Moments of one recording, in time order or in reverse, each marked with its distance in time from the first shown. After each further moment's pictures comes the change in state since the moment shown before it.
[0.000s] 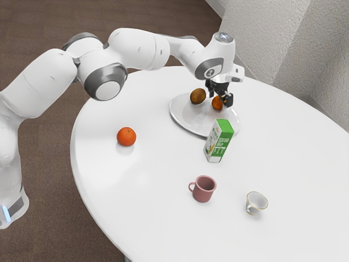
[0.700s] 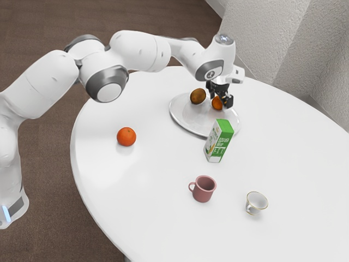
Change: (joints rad) arm 0.002 0.027 0.003 0.020 0.000 0.008 -0.003
